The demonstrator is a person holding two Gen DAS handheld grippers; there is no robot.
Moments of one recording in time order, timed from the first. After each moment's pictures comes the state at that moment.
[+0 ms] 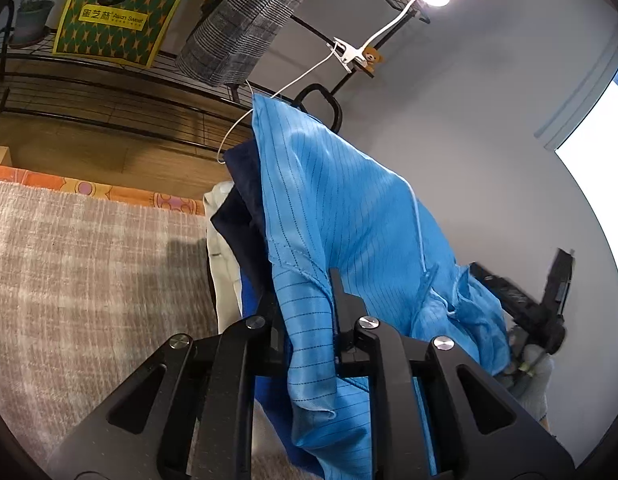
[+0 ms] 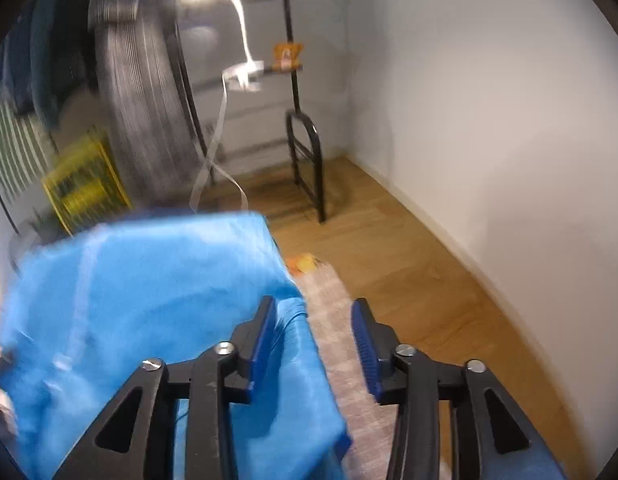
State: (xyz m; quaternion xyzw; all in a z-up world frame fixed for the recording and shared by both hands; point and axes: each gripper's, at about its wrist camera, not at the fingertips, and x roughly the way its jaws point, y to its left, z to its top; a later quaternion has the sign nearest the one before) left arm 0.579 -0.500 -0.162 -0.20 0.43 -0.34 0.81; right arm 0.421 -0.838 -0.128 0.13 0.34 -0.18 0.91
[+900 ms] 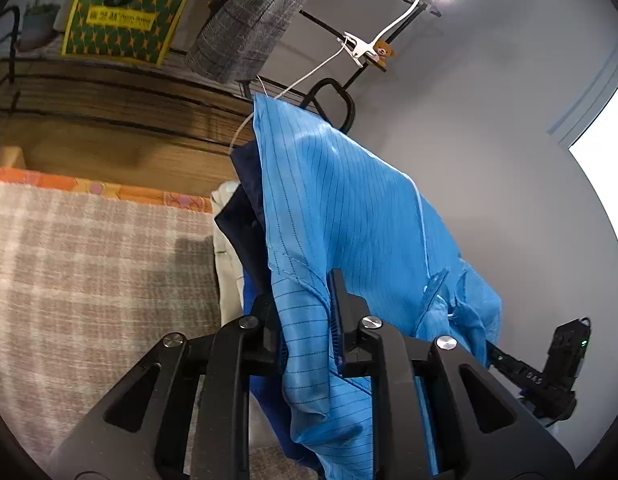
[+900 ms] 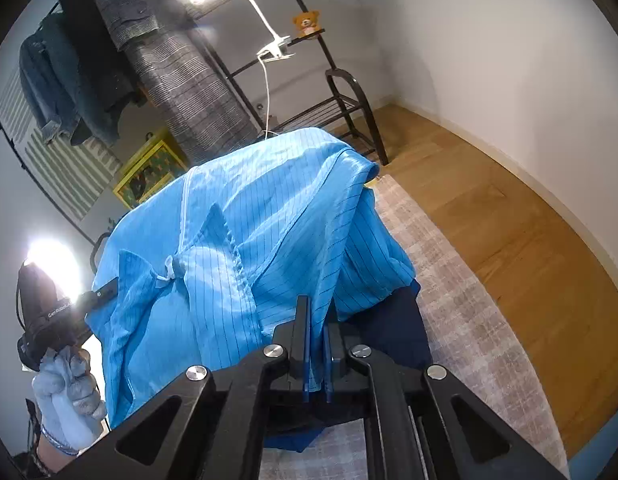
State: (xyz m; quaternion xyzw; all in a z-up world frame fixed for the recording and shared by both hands) left arm 0.577 -0.507 -0.145 -0.17 0.45 -0.31 0.82; right arm 0.344 -0.813 -0.154 0.26 0.37 -0.08 0.89
